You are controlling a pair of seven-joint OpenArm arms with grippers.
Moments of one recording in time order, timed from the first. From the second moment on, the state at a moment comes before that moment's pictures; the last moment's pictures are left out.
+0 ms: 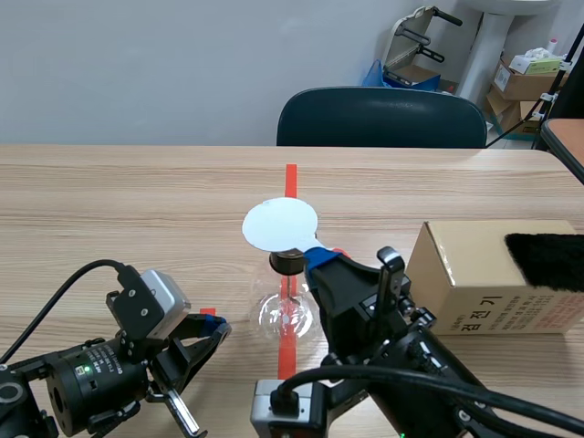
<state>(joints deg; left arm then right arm) 4.8 -34.2 42.3 73.7 -11.3 -9.4 -22.7 -25.0 20.5 -29.0 94.3 -91.3 -27.0 1.4</state>
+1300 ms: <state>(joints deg) 4.8 -33.7 42.3 73.7 -11.3 -9.4 -22.6 -25.0 20.5 -29.0 94.3 -91.3 -27.0 -26.3</state>
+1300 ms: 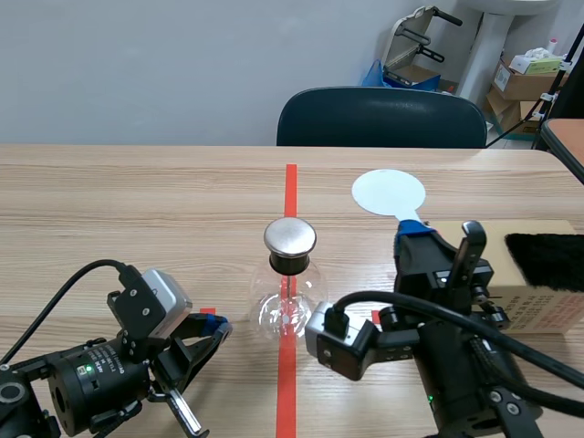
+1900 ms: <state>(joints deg) 4.8 -33.2 42.3 73.7 -11.3 -9.4 -22.6 -25.0 20.5 -29.0 94.3 -91.3 -27.2 -38.6</state>
